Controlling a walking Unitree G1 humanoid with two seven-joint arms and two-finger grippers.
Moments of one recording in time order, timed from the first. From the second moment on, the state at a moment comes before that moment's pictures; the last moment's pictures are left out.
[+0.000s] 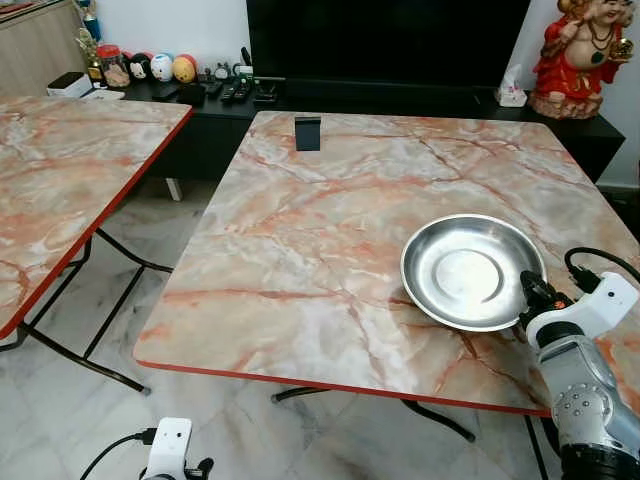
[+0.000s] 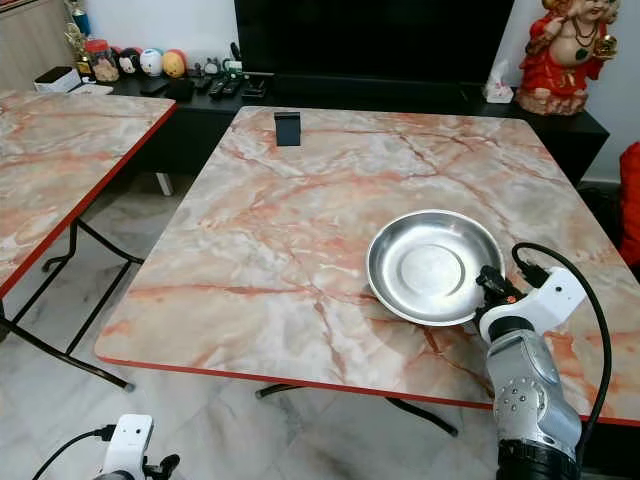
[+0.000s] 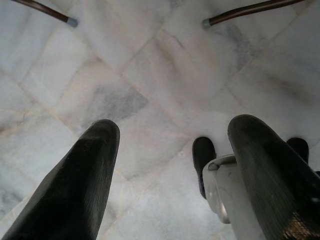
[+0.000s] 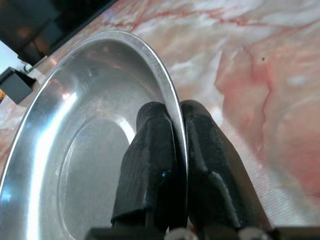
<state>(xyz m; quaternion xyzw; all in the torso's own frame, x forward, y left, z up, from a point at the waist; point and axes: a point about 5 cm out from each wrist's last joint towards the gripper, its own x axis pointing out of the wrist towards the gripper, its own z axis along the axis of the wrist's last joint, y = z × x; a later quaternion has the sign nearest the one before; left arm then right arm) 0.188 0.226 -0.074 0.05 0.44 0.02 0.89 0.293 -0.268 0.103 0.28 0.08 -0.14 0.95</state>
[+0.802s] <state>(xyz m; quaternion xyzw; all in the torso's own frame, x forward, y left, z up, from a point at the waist) 0.188 0.222 -0.075 0.05 0.45 0.02 0.89 0.291 -0.265 0.085 0.26 0.15 -0.13 0.95</state>
